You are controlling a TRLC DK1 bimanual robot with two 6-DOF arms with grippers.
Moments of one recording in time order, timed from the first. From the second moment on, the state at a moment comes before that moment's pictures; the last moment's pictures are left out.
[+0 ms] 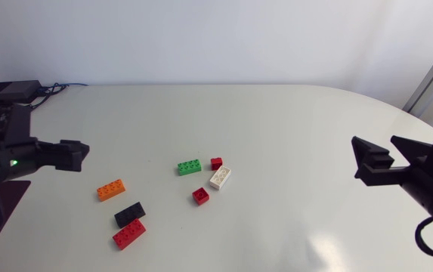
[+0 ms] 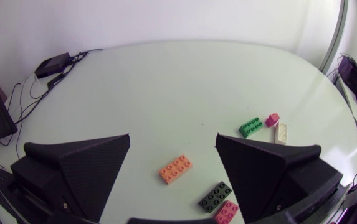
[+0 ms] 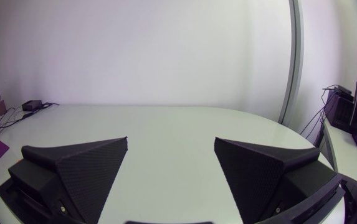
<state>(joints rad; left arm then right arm) -0.05 0.89 0.69 -0.46 -0.01 0.05 0.03 0.49 0.37 -0.01 -0.02 0.02</state>
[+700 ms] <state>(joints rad) -0.23 1.27 0.76 -0.71 0.11 0.34 0.01 0.90 0.59 -0.36 -0.10 0.03</state>
